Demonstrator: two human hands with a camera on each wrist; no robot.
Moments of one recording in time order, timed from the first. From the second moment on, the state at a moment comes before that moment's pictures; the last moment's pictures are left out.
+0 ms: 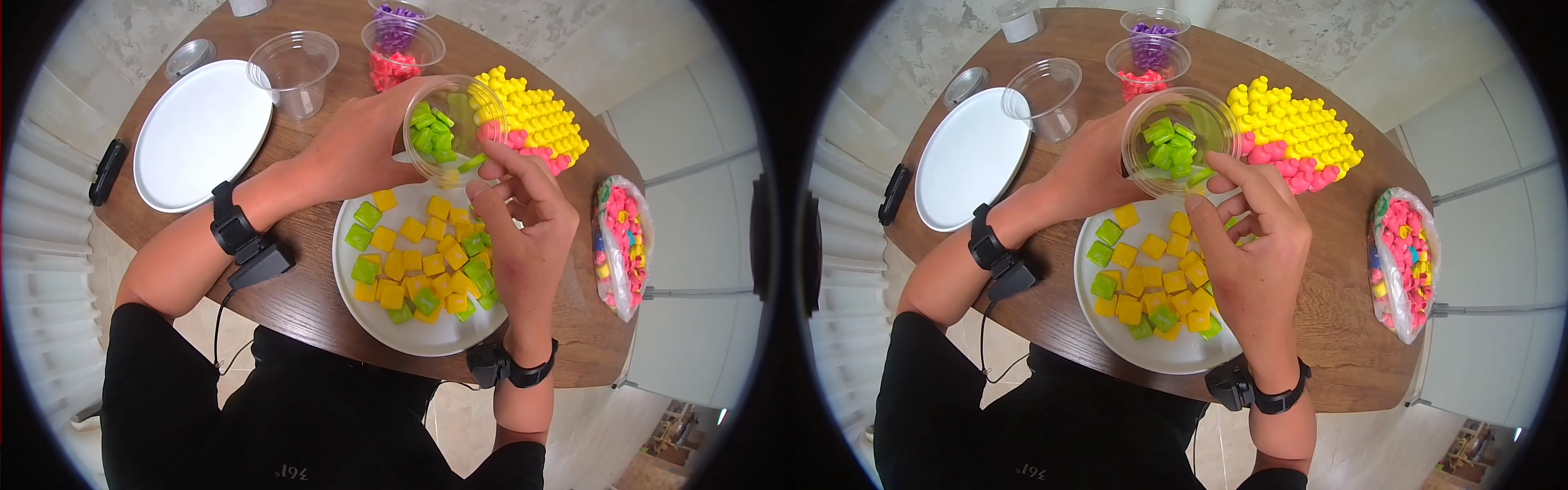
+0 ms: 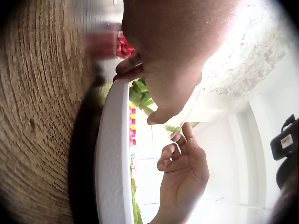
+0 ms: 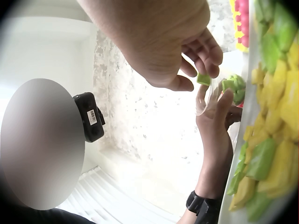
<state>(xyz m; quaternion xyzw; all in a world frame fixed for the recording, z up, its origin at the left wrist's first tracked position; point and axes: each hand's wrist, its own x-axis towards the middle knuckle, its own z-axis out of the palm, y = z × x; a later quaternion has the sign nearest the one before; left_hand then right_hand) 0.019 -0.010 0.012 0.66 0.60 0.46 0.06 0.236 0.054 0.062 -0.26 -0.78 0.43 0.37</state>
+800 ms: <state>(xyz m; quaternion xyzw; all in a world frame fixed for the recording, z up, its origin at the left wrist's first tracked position) 0.021 -0.010 0.014 0.67 0.59 0.45 0.04 0.236 0.057 0.063 -0.26 -0.79 0.42 0.37</state>
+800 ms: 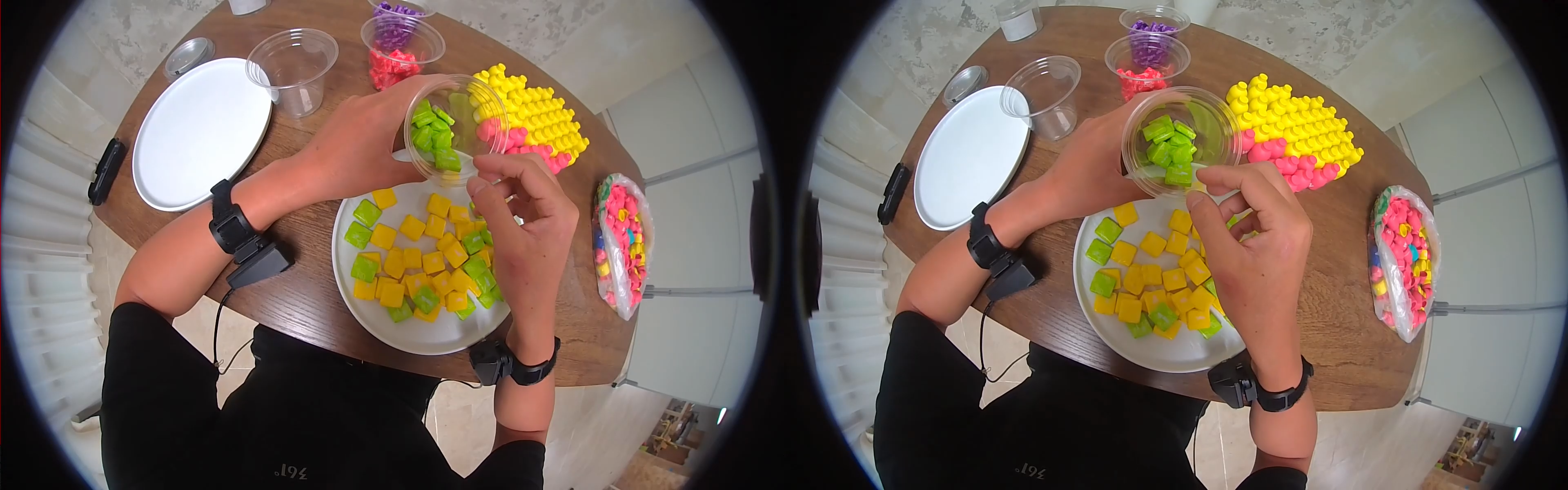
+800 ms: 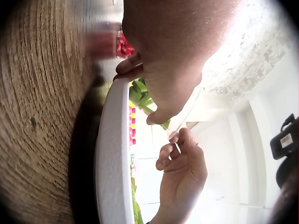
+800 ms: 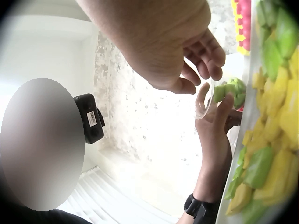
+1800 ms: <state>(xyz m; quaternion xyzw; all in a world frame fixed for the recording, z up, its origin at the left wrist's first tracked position) 0.021 -0.011 0.017 0.65 0.61 0.45 0.07 0.267 0.074 0.087 -0.32 -0.92 0.24 -0.01</state>
